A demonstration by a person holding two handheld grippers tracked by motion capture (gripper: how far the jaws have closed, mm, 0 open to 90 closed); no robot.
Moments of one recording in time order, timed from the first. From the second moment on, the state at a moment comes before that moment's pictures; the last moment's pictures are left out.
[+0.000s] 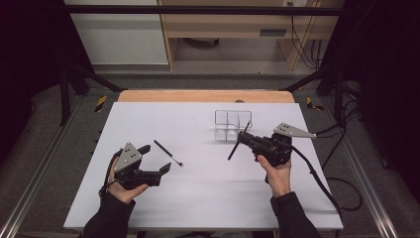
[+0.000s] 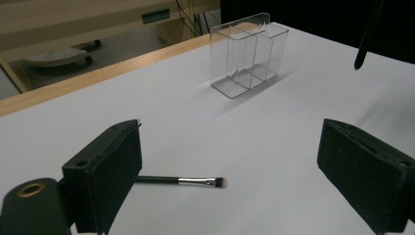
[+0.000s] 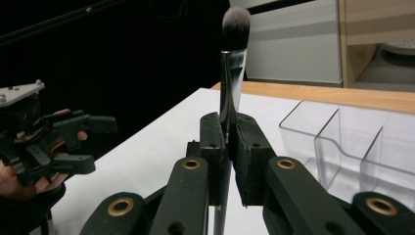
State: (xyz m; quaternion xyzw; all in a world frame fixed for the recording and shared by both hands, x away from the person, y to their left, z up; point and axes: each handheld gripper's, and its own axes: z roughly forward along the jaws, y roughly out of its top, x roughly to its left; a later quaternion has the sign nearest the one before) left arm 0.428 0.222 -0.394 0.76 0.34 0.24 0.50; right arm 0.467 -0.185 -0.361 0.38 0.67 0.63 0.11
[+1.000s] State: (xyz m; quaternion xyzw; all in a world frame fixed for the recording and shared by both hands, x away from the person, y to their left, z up) left arm 0.422 0.271 -0.405 0.74 0.36 0.26 0.50; right arm 0.495 -0.177 -0.328 0.39 0.68 0.59 0.18
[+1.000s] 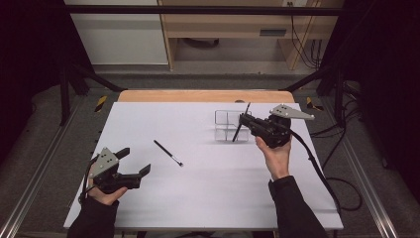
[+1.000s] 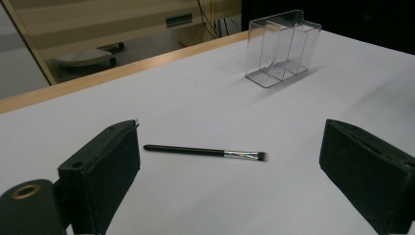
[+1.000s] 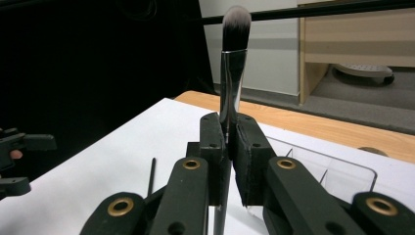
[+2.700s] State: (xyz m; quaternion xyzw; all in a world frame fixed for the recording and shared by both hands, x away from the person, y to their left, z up) left arm 0.426 0.274 -0.410 0.75 0.36 0.25 0.50; right arm 0.578 -0.157 -0.341 0.47 0.65 0.54 0.27
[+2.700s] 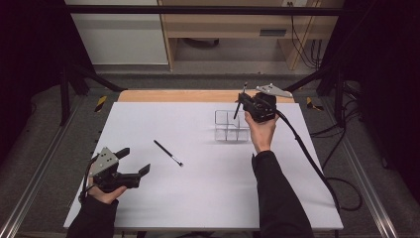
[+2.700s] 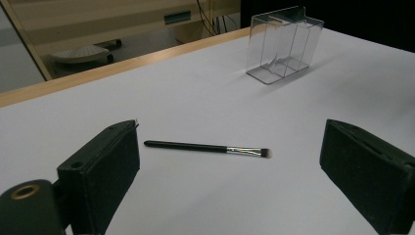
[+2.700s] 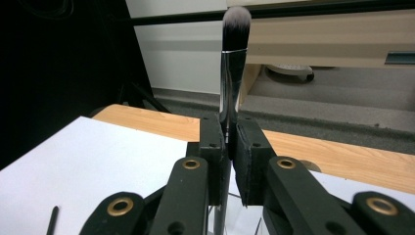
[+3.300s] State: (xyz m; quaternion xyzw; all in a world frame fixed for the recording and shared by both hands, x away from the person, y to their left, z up) left arm 0.426 0.272 -0.410 0.75 0.35 0.25 0.50; right arm 0.586 -0.148 -0.365 0.48 0.66 0.52 0.26
